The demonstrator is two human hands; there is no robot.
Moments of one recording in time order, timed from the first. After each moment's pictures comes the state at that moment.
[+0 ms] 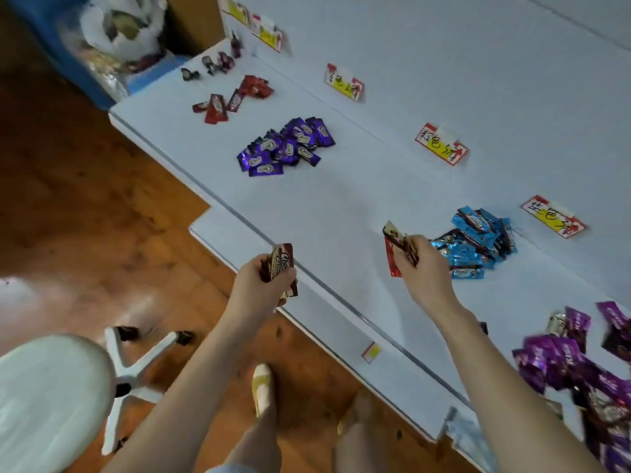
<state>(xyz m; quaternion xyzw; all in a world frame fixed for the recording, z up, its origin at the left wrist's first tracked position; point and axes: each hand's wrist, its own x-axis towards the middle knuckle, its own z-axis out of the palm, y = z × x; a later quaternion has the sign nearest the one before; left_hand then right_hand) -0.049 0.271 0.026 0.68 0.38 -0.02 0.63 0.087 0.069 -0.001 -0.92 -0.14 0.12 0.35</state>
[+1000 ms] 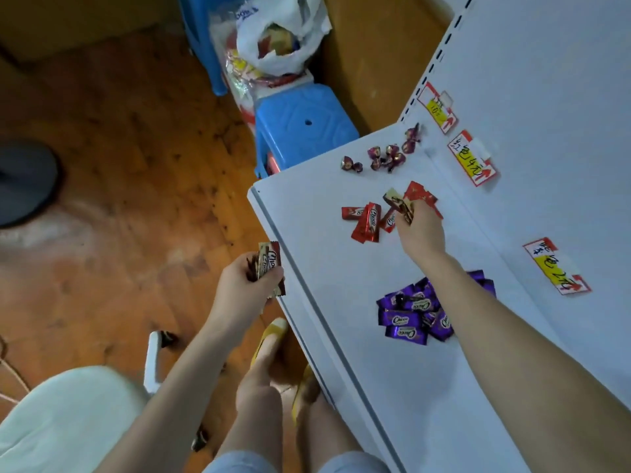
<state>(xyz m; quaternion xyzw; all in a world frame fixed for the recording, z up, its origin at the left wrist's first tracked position) 0.044 0.594 0.001 0.60 0.53 0.09 0.59 0.298 0.498 -0.044 -0.92 -0.25 0.19 0.23</state>
